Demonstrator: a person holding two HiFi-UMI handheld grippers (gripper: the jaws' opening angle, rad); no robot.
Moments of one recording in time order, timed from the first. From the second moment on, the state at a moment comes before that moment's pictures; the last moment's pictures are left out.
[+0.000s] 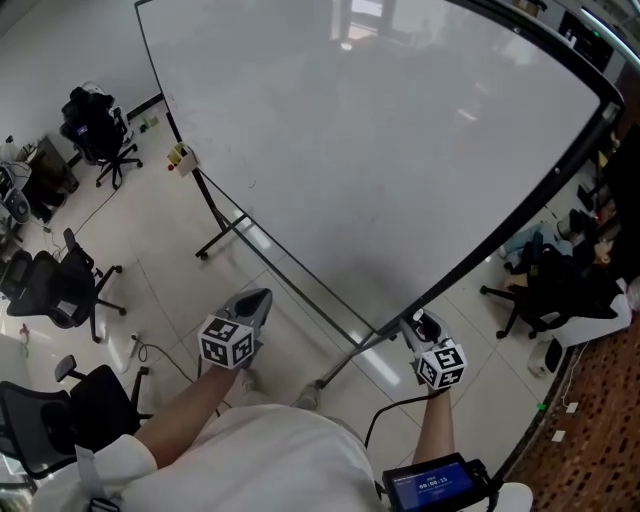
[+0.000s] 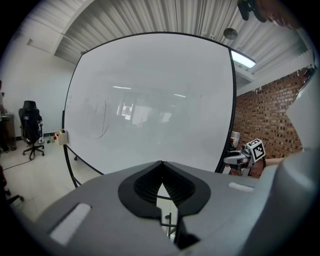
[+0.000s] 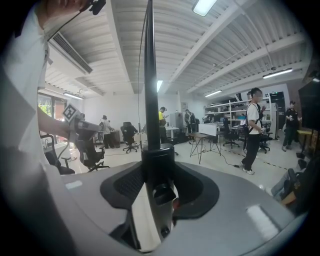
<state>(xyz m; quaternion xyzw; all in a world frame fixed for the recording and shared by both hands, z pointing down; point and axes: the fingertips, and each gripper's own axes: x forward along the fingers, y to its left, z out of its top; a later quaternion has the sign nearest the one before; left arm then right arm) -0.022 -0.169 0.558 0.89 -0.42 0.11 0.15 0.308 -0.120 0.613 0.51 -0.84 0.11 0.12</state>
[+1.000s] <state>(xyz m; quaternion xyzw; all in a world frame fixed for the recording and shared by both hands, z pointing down) -0.005 -0.153 0.559 0.91 -0.36 0.11 0.15 0.315 -0.120 0.600 0.52 -0.85 0.10 0.09</state>
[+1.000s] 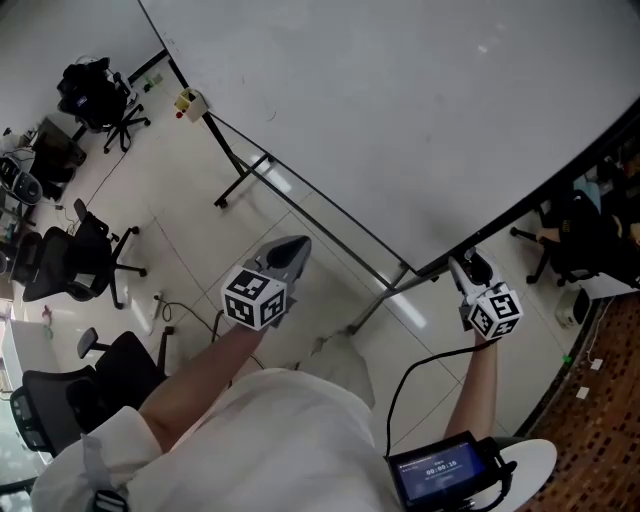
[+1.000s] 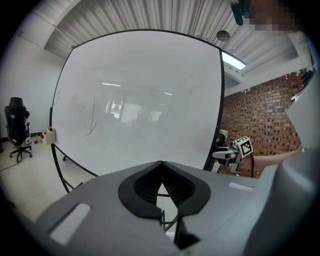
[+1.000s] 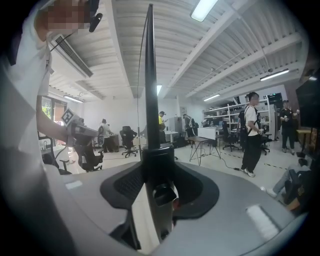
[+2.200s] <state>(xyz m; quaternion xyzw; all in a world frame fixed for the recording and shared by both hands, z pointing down) 0.041 -0.120 0.548 0.87 -0.45 0.09 0.16 0.353 -0.105 0.611 0.50 -0.85 0.12 0.12</state>
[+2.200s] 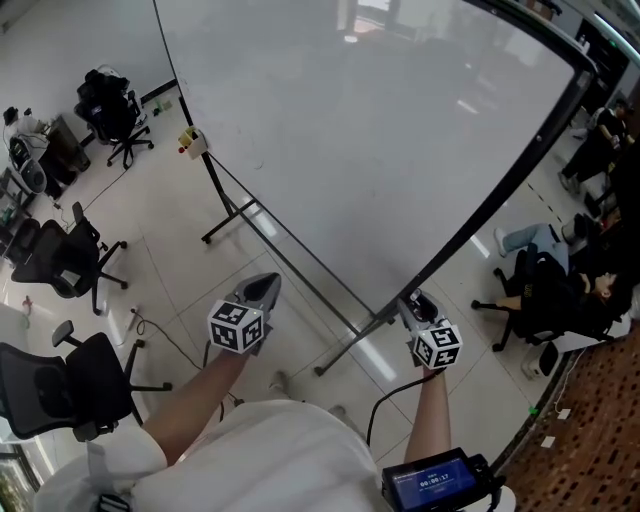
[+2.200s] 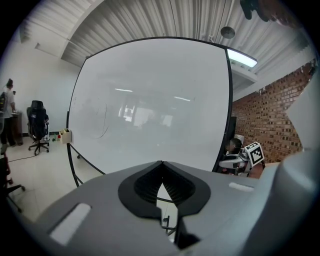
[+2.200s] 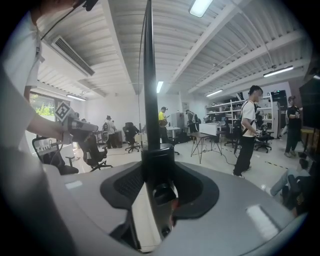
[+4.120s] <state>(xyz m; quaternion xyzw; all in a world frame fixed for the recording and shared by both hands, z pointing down) 0.147 -0.076 0.566 0.90 -0.39 0.13 0.14 0.508 0.032 0.617 0.56 -0.81 0.12 0.11</state>
